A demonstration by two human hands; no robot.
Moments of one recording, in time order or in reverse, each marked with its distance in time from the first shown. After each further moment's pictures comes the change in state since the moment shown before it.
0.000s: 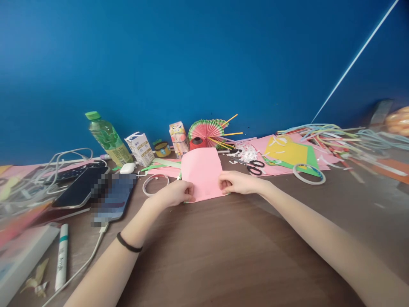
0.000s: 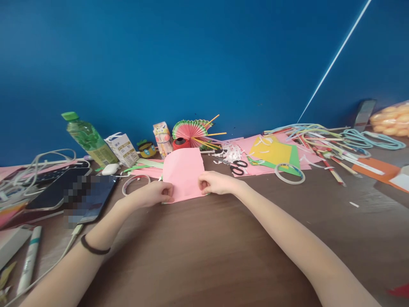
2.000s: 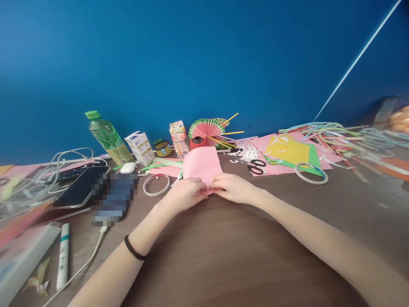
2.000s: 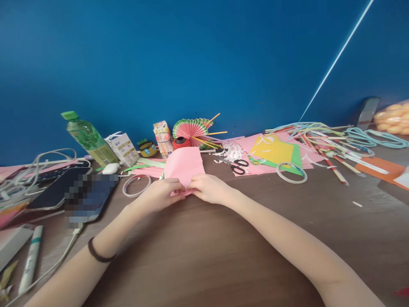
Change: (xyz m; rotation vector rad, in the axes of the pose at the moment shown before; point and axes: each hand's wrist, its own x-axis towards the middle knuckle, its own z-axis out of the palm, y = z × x) left_hand -0.004 0.026 0.015 0.426 0.320 0.320; right_hand 0.001 -0.025 0.020 -0.282 0.199 -0.230
